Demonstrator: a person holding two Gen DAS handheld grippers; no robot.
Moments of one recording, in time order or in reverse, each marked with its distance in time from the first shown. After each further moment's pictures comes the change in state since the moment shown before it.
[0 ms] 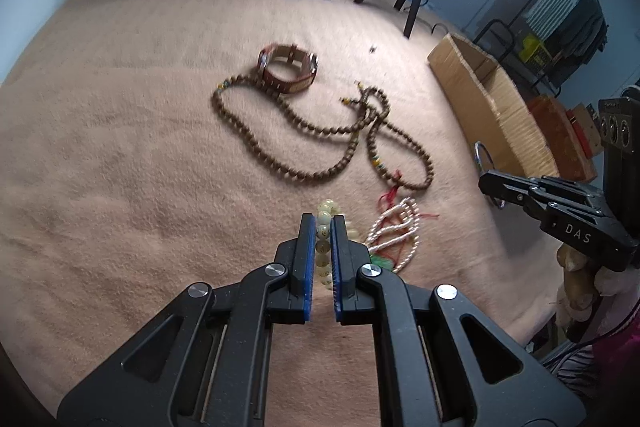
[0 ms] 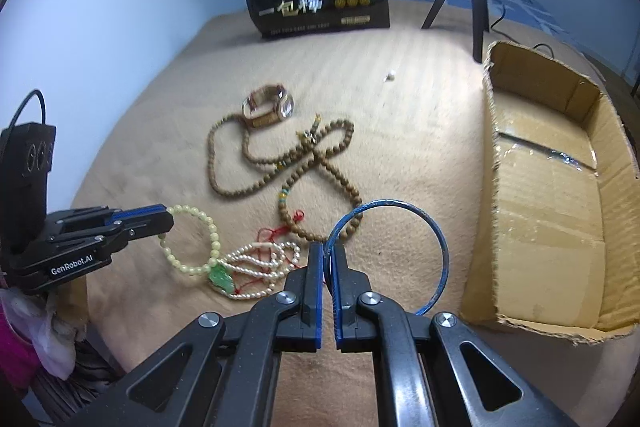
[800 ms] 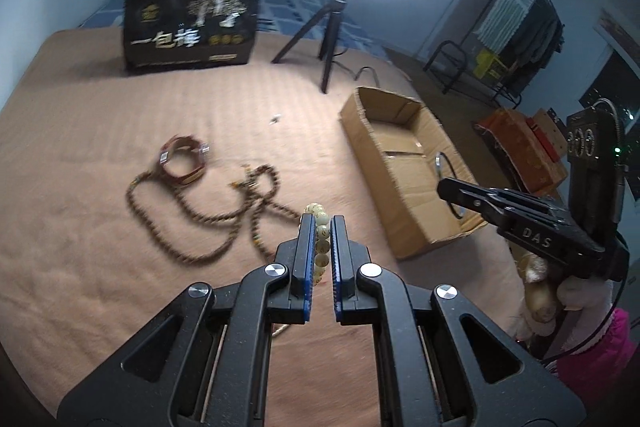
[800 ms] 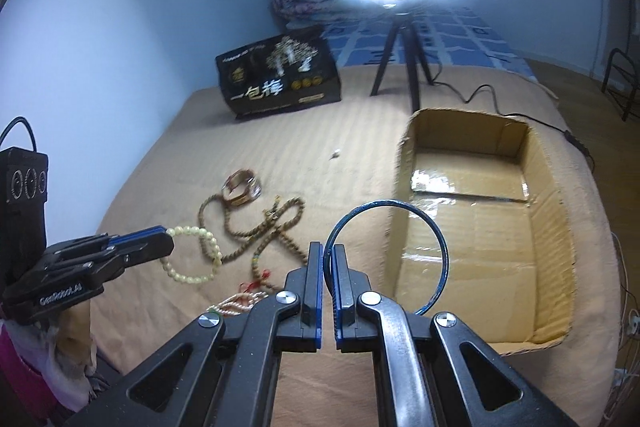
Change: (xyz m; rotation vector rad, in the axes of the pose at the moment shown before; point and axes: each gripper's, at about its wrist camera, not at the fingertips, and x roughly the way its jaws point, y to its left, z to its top) left arm -0.028 -0.093 0.047 0.096 -0.123 -0.126; right arm -0.071 -0.052 0.020 0.090 -0.183 -0.048
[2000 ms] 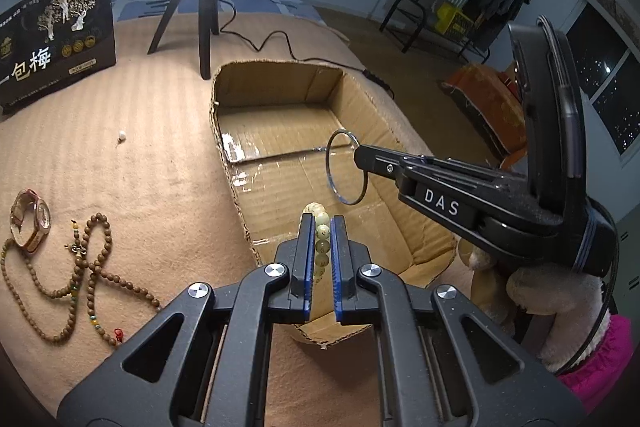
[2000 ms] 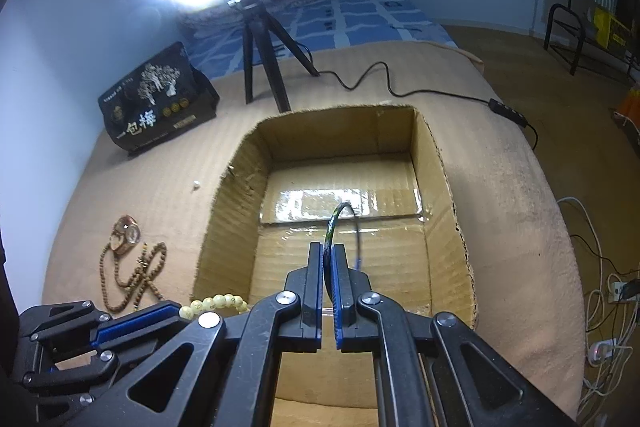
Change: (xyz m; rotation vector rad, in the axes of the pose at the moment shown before) left arm 0.128 -0.116 0.031 0.133 0.123 -0.092; right arm 0.040 -0.124 0.028 0.166 0.051 -0.176
